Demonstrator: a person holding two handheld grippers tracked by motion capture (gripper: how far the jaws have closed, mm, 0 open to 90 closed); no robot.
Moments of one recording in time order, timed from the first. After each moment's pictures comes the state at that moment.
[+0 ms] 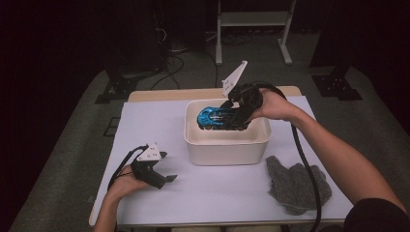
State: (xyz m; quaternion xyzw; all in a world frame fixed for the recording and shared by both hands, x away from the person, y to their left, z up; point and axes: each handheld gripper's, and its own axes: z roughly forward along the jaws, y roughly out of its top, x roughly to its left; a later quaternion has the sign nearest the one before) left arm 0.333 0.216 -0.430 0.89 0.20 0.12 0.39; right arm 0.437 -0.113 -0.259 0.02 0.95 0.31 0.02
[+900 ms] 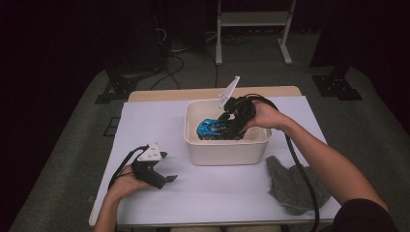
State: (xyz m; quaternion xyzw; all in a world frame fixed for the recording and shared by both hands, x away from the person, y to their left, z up) left arm 0.333 0.216 -0.430 0.89 0.19 0.12 0.39; right arm 0.453 -0.104 -0.315 0.03 0.96 0.29 -0.02
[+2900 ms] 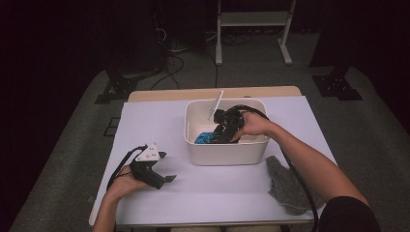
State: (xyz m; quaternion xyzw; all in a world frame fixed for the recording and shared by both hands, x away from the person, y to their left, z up) left arm 0.332 0.219 -0.430 0.89 0.19 0.12 0.39; right arm 0.465 -0.075 -0.367 0.05 0.97 0.23 -0.07
